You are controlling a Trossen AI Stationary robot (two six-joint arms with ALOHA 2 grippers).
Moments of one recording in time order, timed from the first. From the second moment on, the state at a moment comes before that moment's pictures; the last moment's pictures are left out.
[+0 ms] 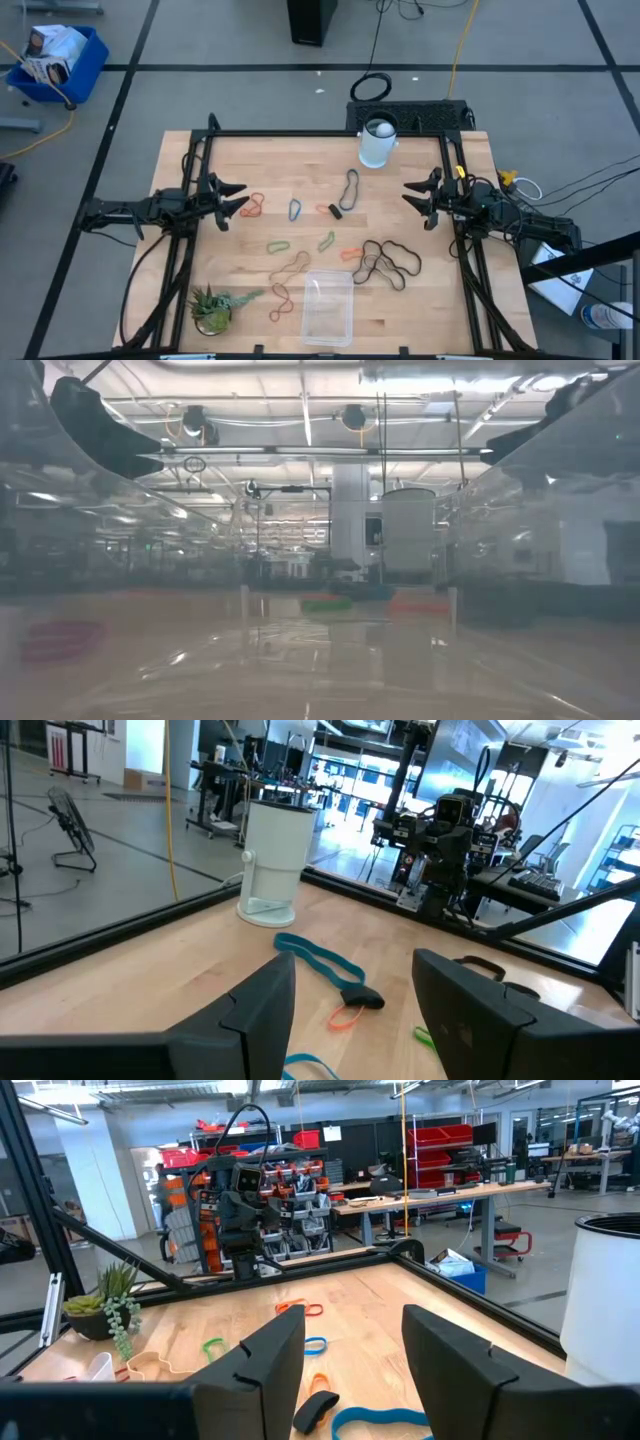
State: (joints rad) left arm -0.03 0.01 0.04 -0.02 -0.34 -0.25; right arm -0.23 0.00 0.01 0.08 0.00 0.12
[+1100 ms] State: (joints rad) left arm -0.03 0.01 0.04 -0.01 -0.34 -0.25; right arm -0.23 0.15 0.01 0.06 0.31 0.12
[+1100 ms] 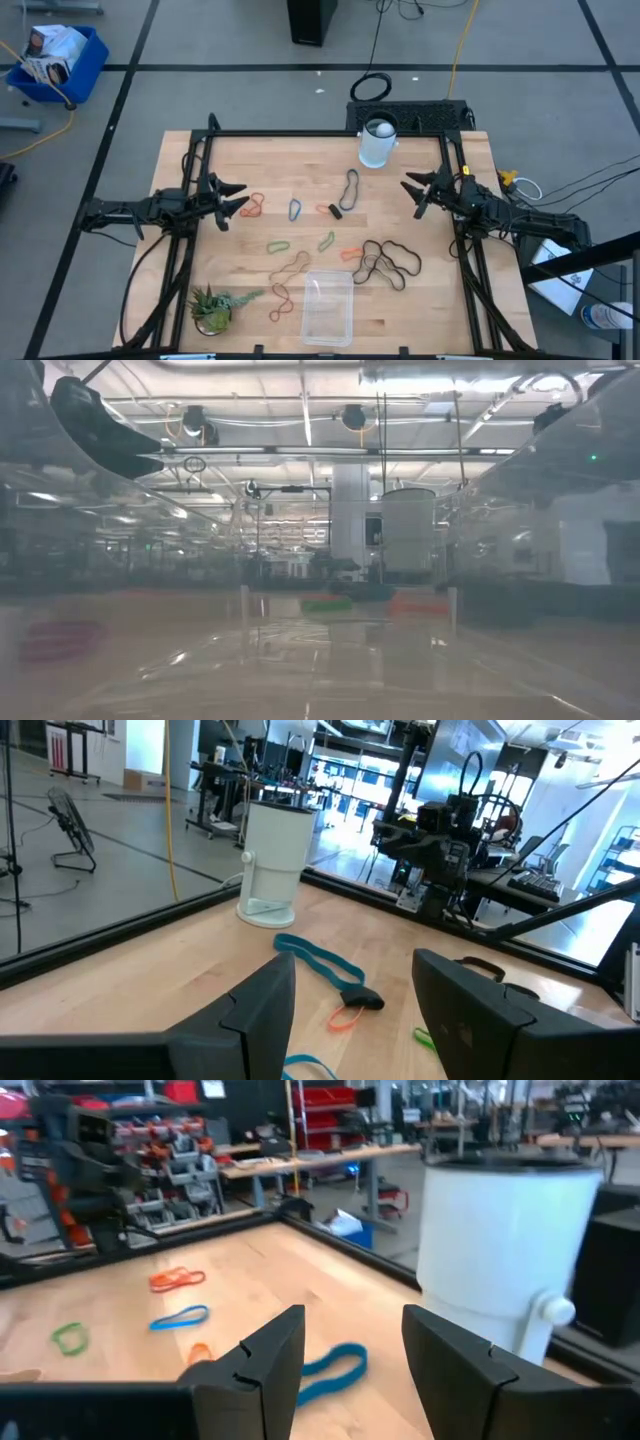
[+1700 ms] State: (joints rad) left arm -0.03 0.01 0.04 0.00 -0.34 -0.24; right arm -0.23 0.55 0.30 0.02 0.34 -0.04
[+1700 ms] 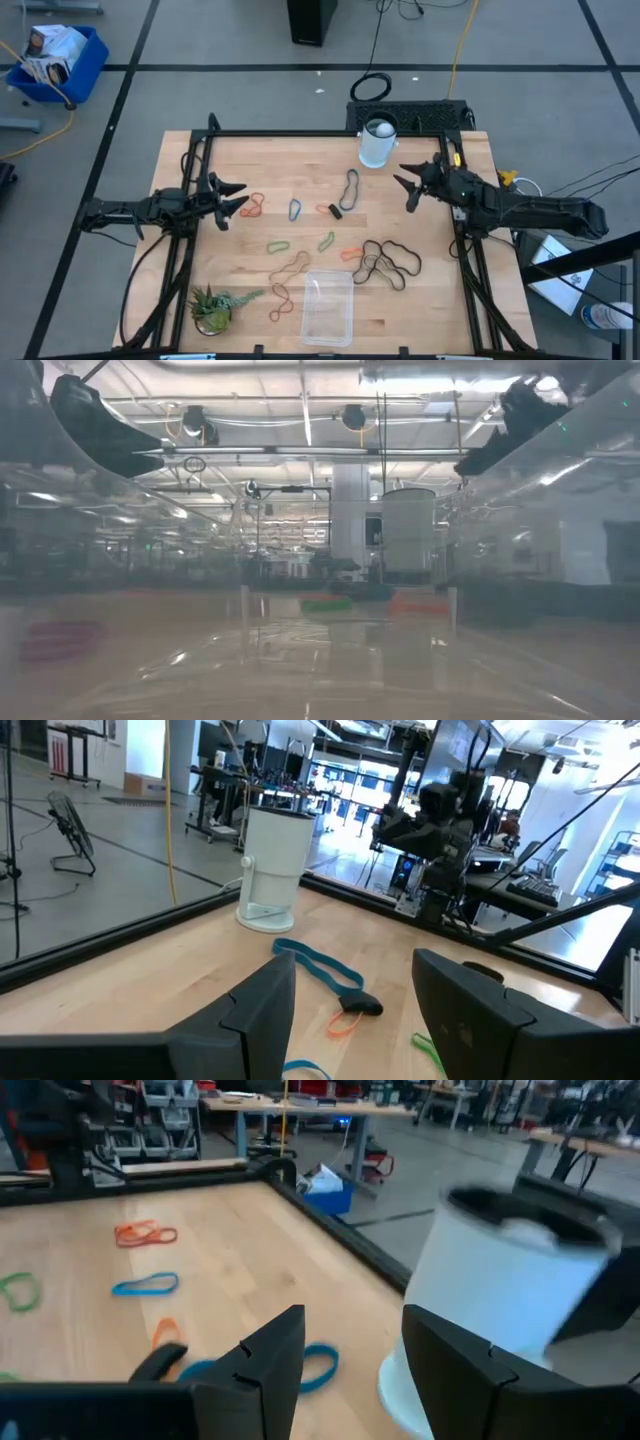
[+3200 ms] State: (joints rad) left arm -0.03 0.01 0.04 -0.02 -0.35 -0.27; right arm 0.22 1.39 0.75 -0.25 0.13 -0.04
